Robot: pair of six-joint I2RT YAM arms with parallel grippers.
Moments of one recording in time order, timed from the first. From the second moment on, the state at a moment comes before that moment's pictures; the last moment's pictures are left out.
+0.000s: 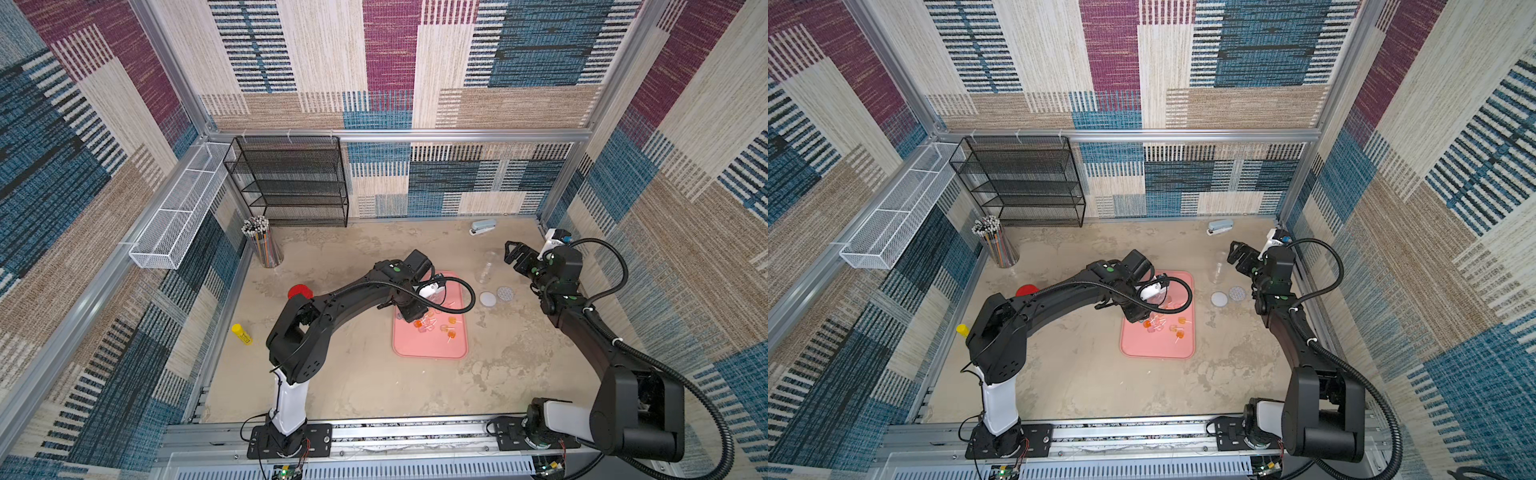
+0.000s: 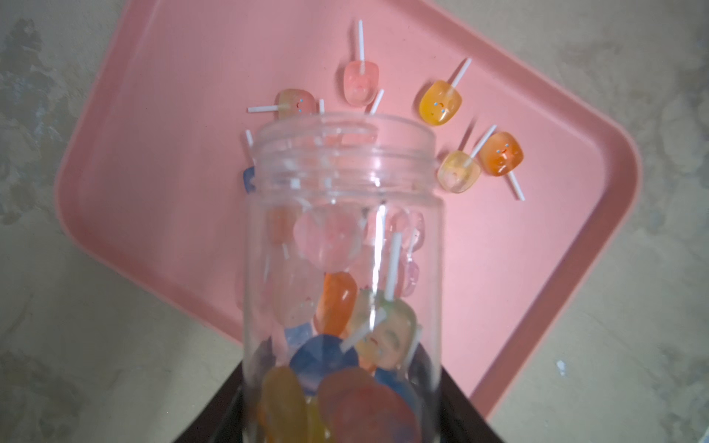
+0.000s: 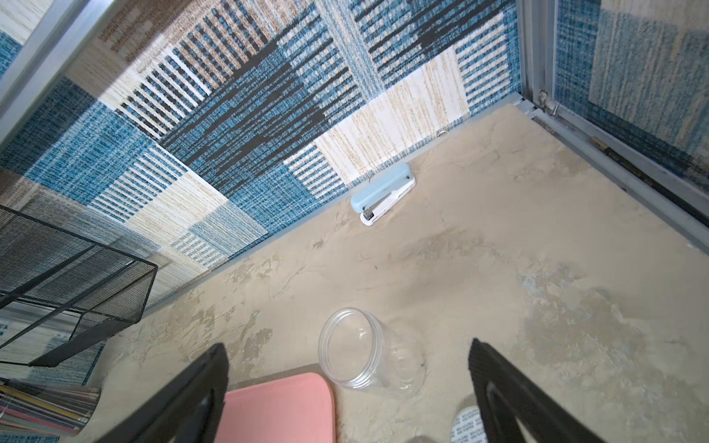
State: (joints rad) left arm -0.79 1.99 1.62 -0.86 0.04 0.38; right arm -0.12 1.26 0.77 0.17 -0.19 0.51
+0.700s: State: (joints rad) left arm -0.89 2.21 1.97 -1.06 -0.45 0.69; right arm -0.13 1.21 0.74 0.20 -0.18 0.53
